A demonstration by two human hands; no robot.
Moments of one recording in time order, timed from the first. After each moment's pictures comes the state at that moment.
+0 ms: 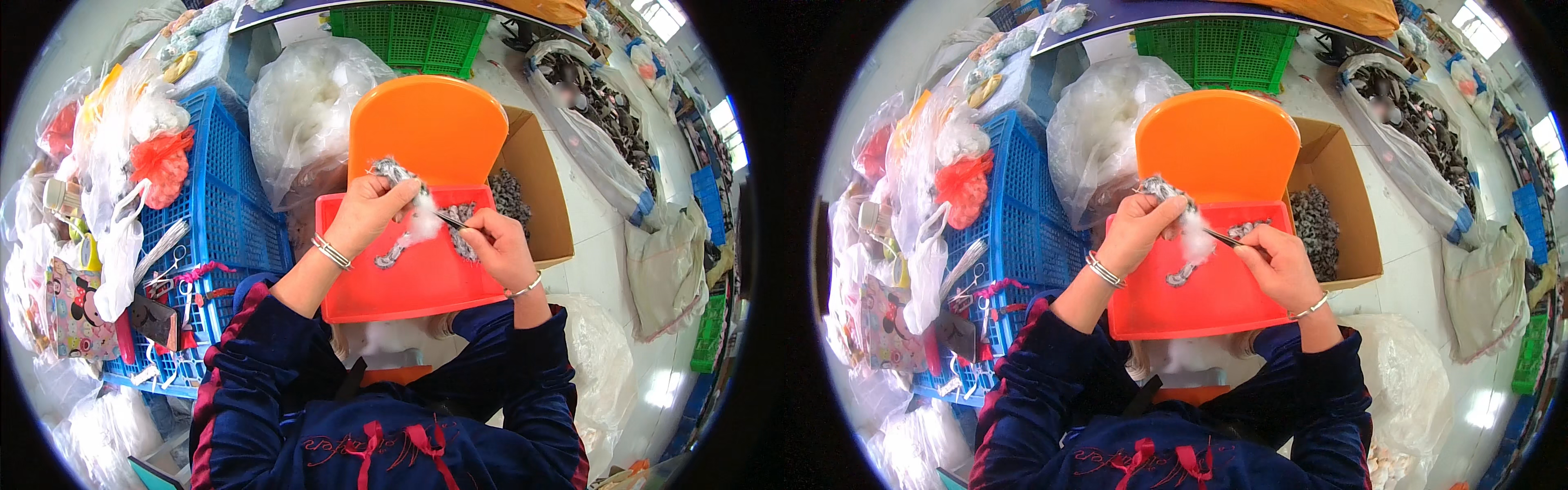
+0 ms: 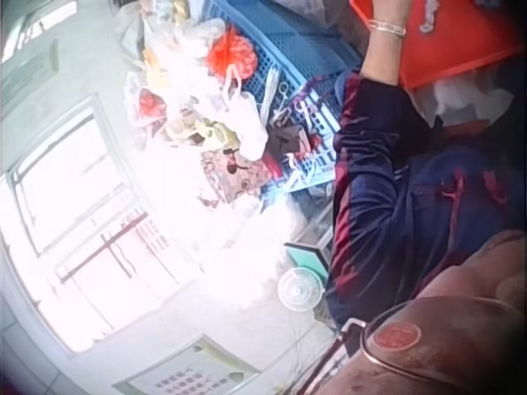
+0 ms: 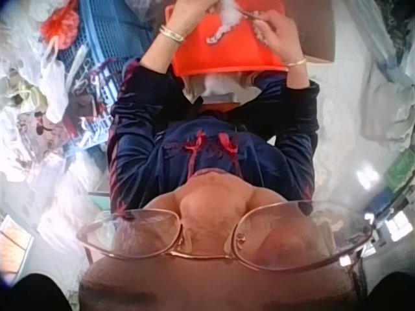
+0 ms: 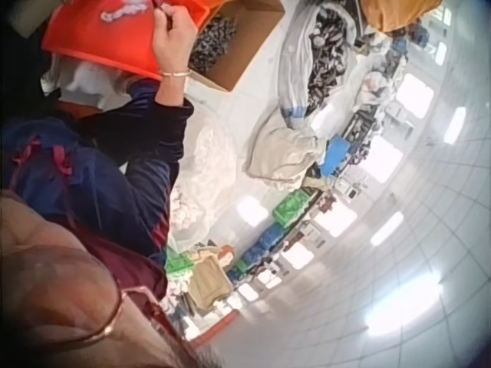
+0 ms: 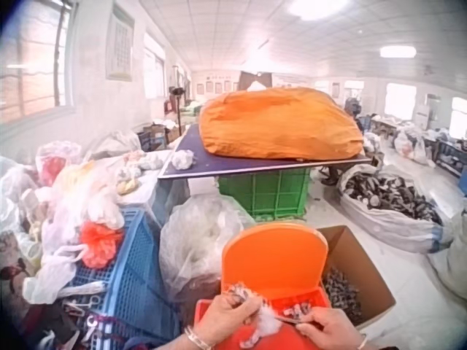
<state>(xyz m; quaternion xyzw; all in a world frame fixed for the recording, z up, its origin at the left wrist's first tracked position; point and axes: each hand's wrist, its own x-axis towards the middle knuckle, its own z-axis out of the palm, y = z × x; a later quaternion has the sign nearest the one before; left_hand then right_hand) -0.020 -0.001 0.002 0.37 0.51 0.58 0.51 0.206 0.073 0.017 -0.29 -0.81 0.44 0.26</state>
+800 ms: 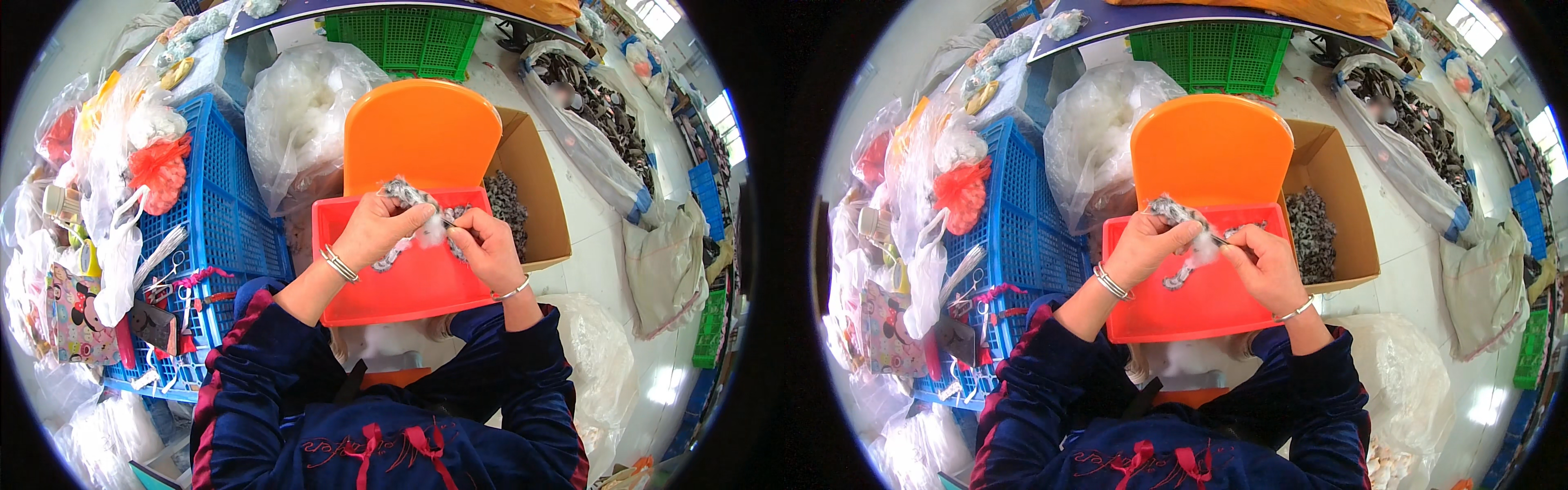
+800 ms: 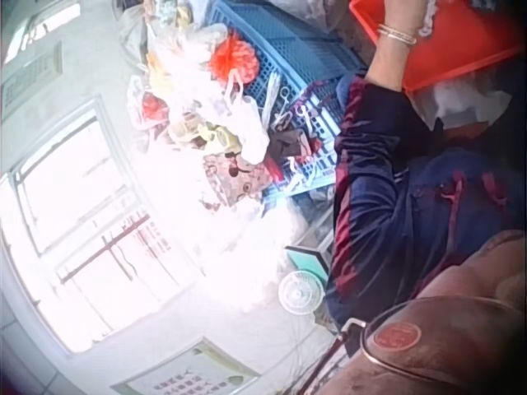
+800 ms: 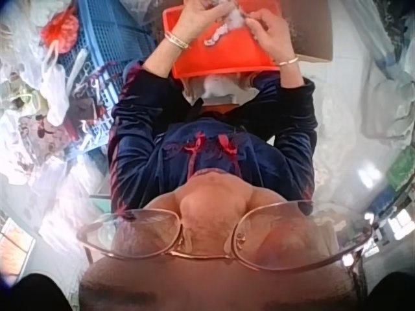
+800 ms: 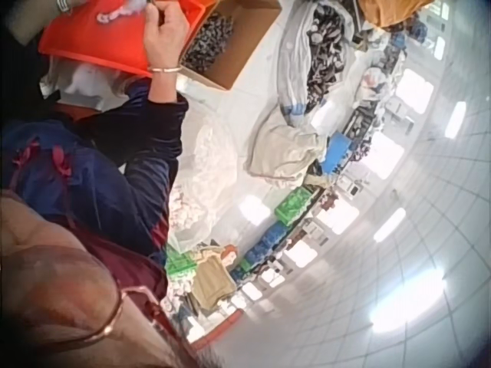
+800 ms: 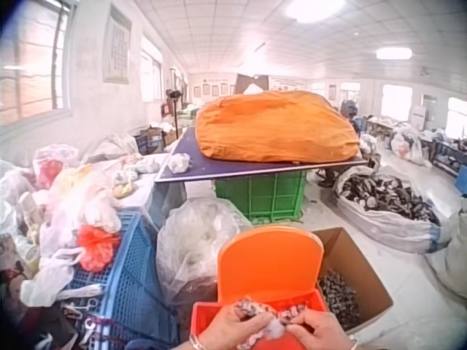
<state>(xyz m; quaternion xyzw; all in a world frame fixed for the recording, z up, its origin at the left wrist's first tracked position) 0.000 -0.006 0.011 0.39 0.48 0.58 0.53 0.199 0.067 0.012 -0.30 -0.77 0.48 0.28</state>
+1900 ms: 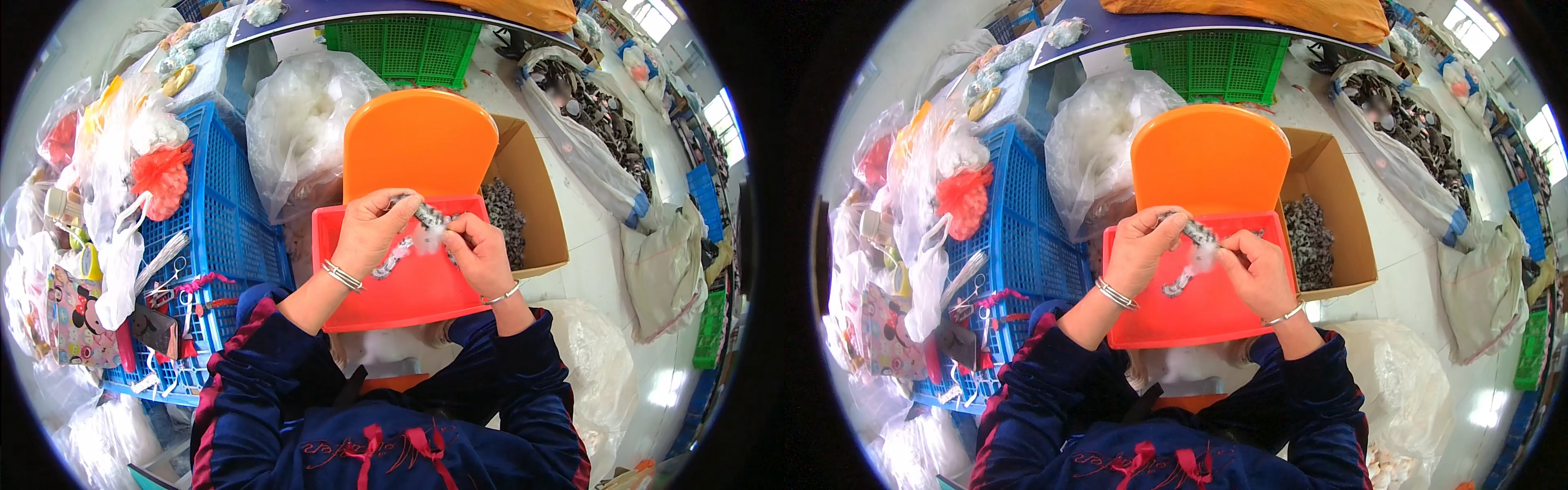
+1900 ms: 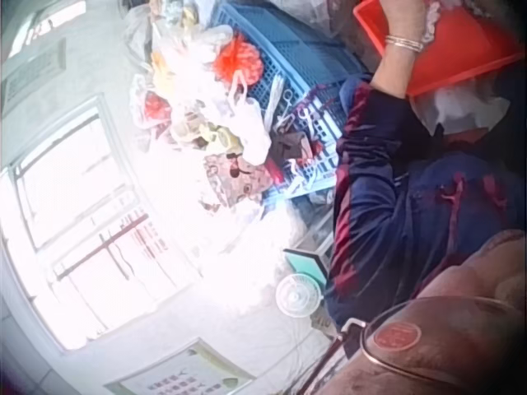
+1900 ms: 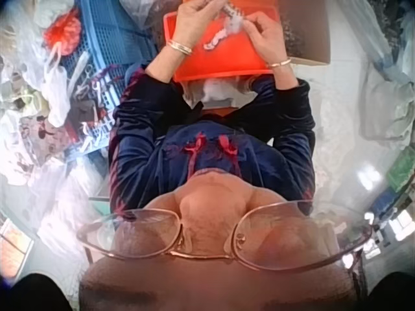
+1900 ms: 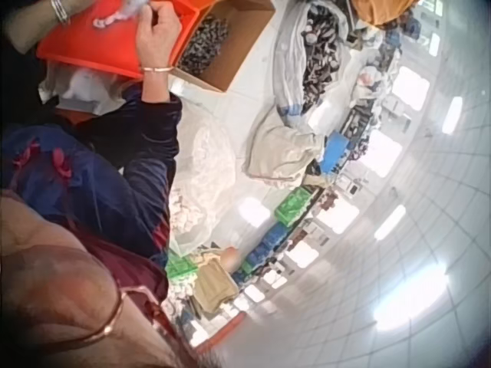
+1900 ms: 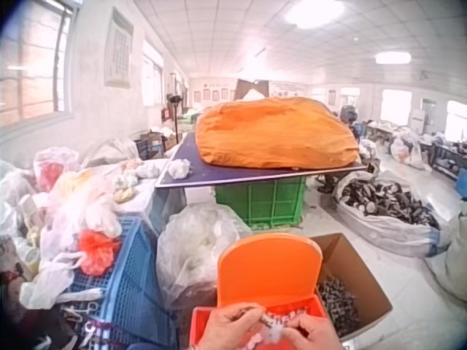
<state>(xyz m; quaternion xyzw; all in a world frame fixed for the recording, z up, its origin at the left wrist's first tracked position) 0.003 -0.005 0.006 0.34 0.49 0.65 0.47 0.191 0.062 0.012 -0.30 -0.75 0.50 0.30</state>
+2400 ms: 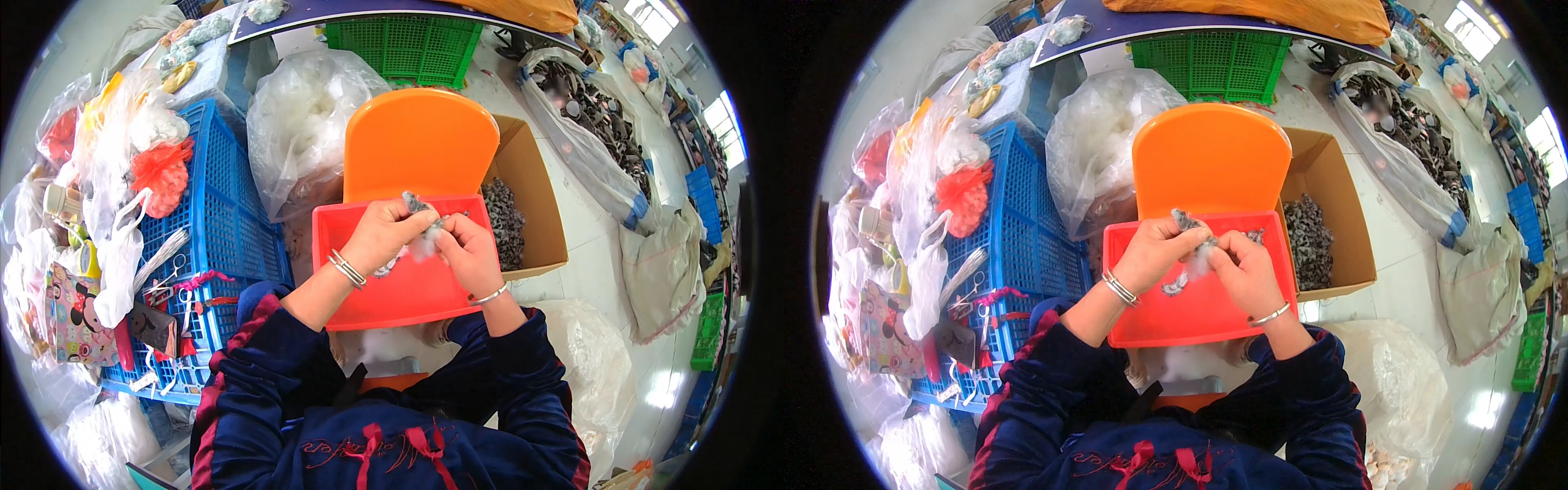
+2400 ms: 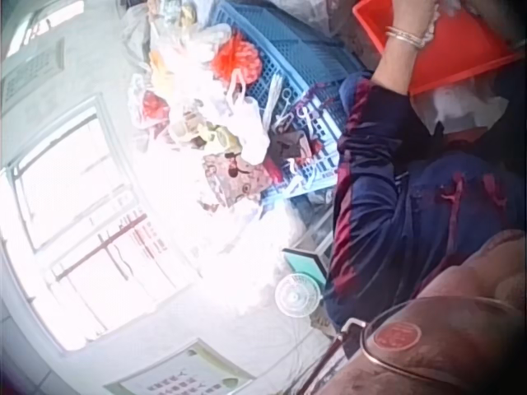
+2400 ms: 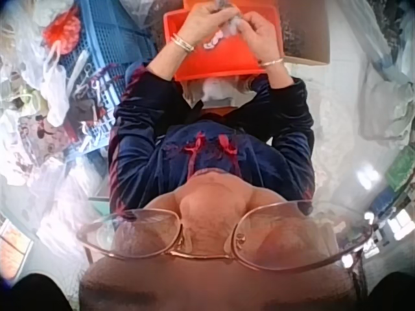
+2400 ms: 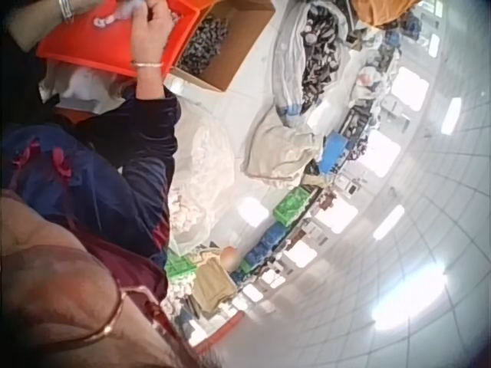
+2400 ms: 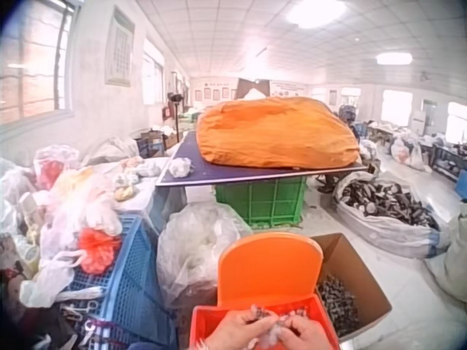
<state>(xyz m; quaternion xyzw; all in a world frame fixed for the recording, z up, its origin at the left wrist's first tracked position) 0.008 -0.001 0.003 0.40 0.50 0.55 0.53 0.181 0.059 -0.004 -0.31 -0.66 0.63 0.27</state>
